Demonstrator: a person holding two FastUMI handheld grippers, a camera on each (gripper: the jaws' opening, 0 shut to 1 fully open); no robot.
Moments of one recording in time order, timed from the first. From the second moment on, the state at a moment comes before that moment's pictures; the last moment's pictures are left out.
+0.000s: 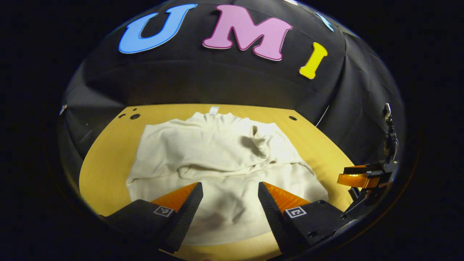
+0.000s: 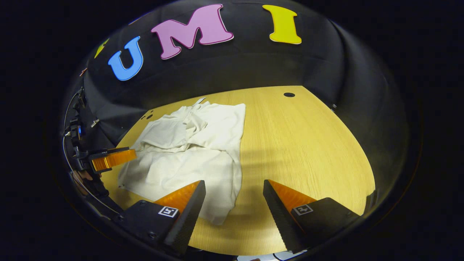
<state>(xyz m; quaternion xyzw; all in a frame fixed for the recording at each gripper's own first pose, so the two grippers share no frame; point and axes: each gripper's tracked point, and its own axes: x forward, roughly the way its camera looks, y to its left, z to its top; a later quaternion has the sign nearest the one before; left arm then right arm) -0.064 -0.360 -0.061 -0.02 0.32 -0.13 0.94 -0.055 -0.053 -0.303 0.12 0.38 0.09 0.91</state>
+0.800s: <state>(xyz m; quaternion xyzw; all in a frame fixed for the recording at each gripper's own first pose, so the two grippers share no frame) -0.126 -0.221 -0.147 0.01 0.43 0.01 0.90 -0.071 -0.030 -0.352 0.09 0.44 0.06 0.89</state>
